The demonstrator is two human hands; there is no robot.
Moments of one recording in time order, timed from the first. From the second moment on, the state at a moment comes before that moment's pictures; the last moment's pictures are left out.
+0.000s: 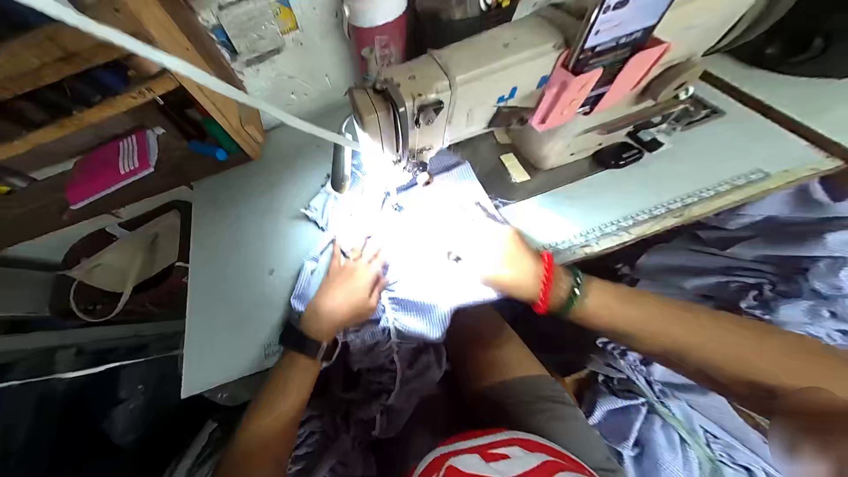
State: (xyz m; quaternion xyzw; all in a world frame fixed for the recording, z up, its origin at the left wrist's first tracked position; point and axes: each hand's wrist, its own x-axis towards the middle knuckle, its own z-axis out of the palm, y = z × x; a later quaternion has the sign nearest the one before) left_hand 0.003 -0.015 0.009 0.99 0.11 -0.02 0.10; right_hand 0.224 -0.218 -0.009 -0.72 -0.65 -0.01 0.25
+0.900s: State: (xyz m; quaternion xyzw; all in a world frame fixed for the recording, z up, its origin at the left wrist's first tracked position) left_hand -0.006 -0.019 0.009 0.99 0.10 -0.04 0.12; right_hand 0.234 -0.221 -0.015 -0.71 -0.68 -0.05 0.18
